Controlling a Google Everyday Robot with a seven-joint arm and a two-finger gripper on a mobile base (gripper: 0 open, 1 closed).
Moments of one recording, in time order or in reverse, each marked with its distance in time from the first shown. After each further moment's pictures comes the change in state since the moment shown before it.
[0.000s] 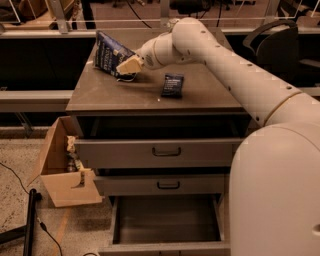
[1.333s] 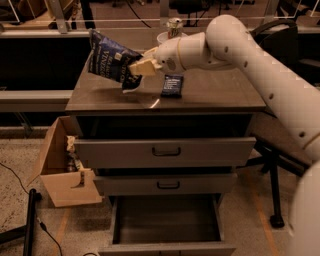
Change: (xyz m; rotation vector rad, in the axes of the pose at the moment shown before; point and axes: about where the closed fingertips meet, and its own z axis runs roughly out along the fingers) arm -0.007 0.060 -0.081 -0.239 -0.131 -0.042
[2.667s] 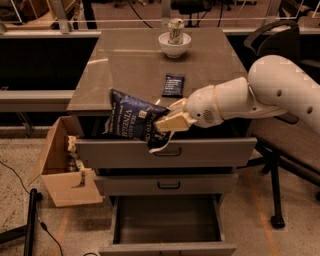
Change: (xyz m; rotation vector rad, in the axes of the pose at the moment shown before) arm 0.097 0.142 -0.095 -0.135 0.153 0.100
